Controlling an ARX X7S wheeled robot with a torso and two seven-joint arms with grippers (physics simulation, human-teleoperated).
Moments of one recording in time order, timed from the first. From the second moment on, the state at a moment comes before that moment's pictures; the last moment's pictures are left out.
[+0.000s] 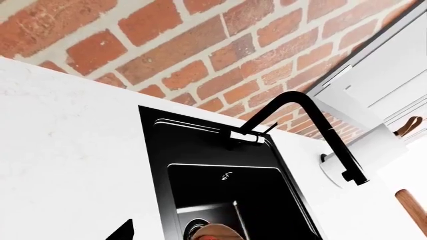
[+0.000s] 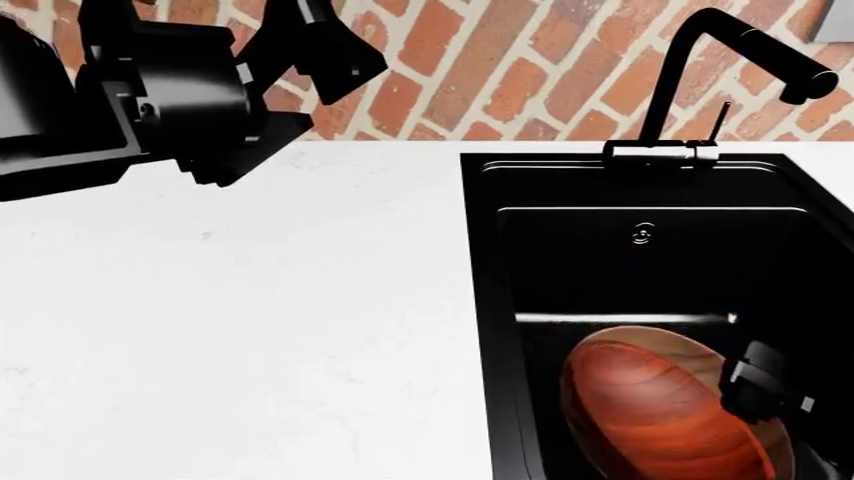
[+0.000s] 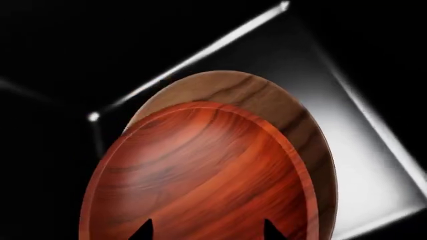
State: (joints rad) left arm -1.63 -0.78 0.99 0.00 -2.52 -0.53 -0.78; right arm 0.24 1.12 0.10 -0.18 2.24 0.87 1.08
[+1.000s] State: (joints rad) left arm -1.63 -0.76 0.99 -0.01 -2.50 -0.53 -0.77; right arm 0.26 1.09 0.44 -0.40 2.42 0.74 1.22
